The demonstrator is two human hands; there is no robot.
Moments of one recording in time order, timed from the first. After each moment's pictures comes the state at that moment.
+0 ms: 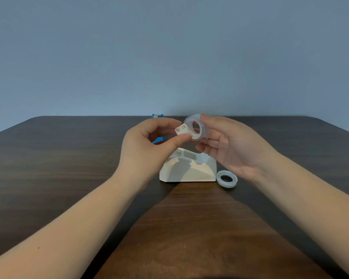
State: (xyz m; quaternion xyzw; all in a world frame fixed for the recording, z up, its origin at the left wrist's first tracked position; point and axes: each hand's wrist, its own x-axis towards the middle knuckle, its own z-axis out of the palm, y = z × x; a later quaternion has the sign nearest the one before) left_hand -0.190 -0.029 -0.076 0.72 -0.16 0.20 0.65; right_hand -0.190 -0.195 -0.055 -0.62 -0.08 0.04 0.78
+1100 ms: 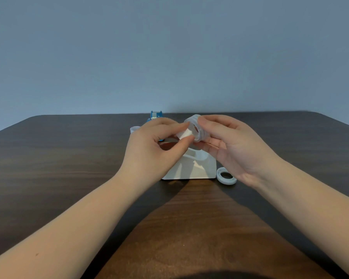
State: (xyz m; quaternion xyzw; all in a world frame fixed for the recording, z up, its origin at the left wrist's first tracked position) left_hand -0.192 -0.033 -0.080 0.80 -0.24 0.29 0.47; right_hand -0.197 -0.192 -0.063 -0.61 -0.08 0.00 0.79
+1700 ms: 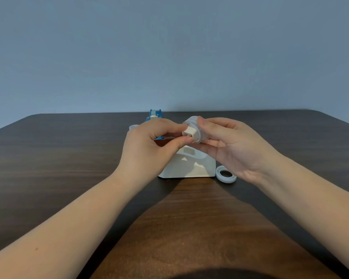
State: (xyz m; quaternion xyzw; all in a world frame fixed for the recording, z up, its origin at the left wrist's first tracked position) left_hand -0.185 -0.030 -0.085 0.79 -0.25 0.28 0.49; right_hand -0.196 -0.196 -0.064 -0.62 -0.10 0.05 0.78
